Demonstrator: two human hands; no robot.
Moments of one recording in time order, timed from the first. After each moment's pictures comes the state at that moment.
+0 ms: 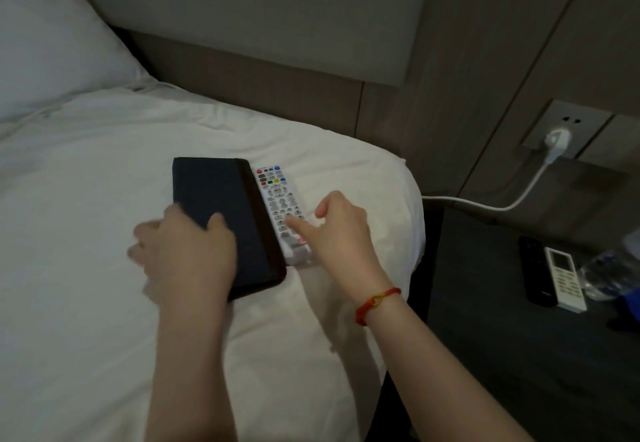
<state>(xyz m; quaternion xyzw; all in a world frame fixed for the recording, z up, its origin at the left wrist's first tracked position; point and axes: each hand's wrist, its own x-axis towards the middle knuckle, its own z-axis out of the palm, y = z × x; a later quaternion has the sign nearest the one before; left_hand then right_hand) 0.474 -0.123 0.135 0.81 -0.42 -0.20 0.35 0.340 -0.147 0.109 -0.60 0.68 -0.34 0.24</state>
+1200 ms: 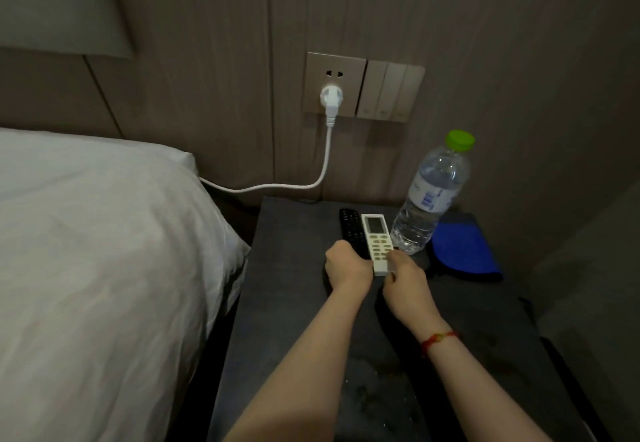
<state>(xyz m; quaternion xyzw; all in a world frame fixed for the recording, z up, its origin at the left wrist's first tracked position) 0.026 -0.139 -0.019 0.58 -0.64 -0.48 0.17 -0.037 -0.071 -0.039 -0.41 0.85 -0.29 0.15</state>
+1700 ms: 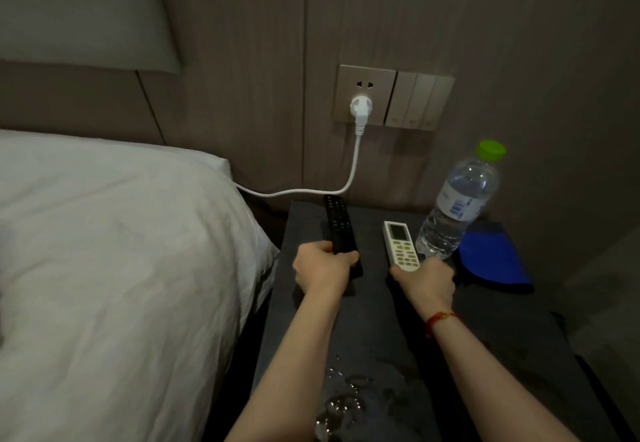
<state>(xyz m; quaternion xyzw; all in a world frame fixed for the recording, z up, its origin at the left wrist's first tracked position) 0.096 -0.154 0.001 0.61 -0.50 -0.53 0.30 -0.027 -0.099 -0.026 -0.19 0.93 -0.28 0.16</state>
